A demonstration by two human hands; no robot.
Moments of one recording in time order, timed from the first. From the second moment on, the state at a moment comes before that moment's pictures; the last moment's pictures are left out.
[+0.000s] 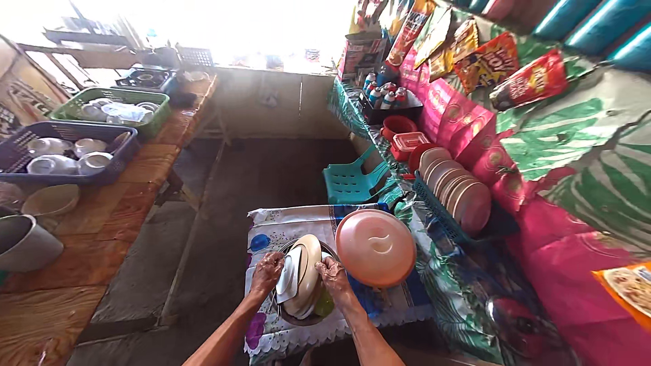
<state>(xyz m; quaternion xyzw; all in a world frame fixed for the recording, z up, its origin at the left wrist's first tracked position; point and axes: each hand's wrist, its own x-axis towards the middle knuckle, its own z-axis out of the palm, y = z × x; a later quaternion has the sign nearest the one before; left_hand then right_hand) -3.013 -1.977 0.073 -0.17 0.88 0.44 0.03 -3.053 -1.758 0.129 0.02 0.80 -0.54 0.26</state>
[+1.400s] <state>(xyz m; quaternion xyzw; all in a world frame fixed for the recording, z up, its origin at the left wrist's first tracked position) -3.027 -1.956 0.058 -0.33 0.81 0.47 0.09 -3.411 -1.350 0.329 -0.06 1.00 0.01 -0.01</state>
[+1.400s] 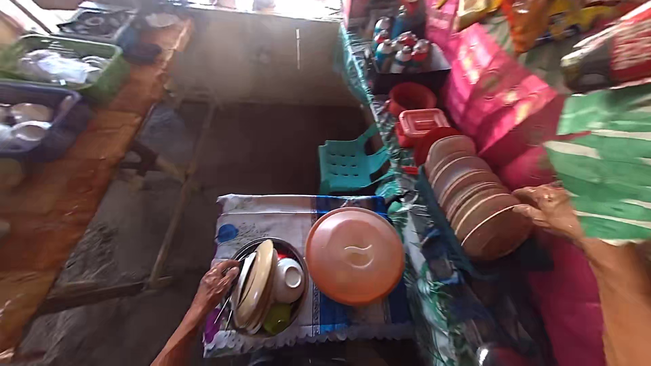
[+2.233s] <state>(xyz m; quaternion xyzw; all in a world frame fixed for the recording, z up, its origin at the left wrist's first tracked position) -3.028 -1.960 0.061 -0.25 0.85 0.45 0.09 -3.110 -1.745 0.193 0.00 0.76 -0.54 0.36</state>
